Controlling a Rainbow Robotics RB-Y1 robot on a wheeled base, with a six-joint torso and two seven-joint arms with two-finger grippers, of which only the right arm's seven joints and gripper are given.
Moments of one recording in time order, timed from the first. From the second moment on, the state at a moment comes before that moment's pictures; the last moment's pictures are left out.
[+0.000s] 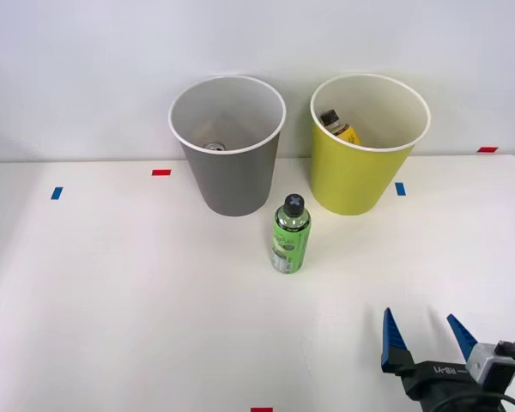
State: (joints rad) arm 0.76 -0.18 0.21 -1.99 -0.09 -0.24 1.35
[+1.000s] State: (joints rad) arm 0.79 -0.22 0.30 -1.80 -0.02 -0.53 1.14
